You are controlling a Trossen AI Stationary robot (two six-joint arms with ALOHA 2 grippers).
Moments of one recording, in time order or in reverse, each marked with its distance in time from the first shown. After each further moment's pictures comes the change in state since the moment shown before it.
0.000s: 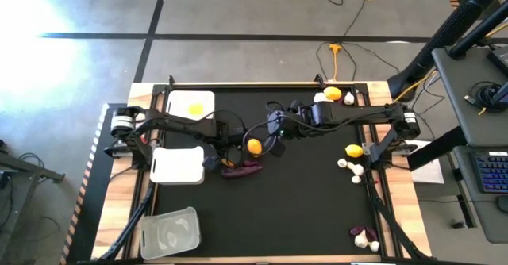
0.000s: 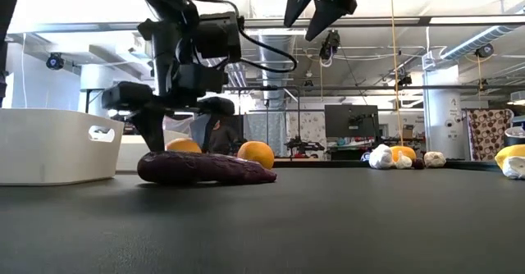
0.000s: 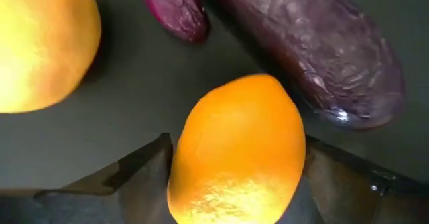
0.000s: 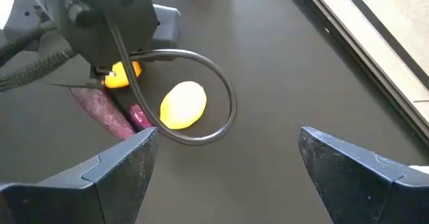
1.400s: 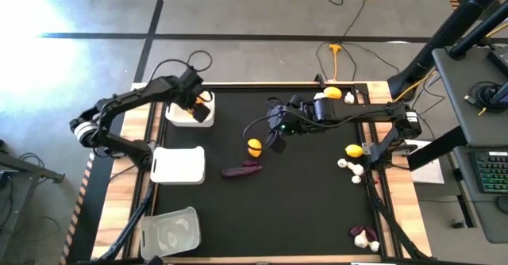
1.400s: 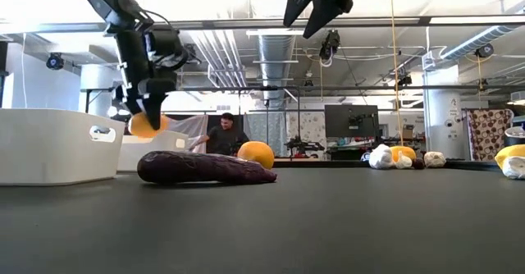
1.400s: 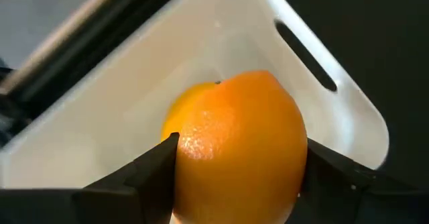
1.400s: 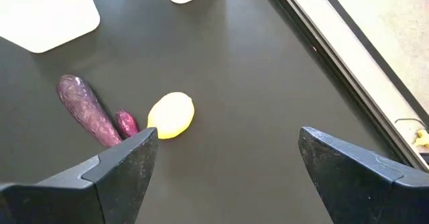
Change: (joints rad) left arm 0.689 -0.390 -0.149 -0.056 -0.174 -0.801; right arm -0.027 -0.014 0.001 0.024 0.015 -0.091
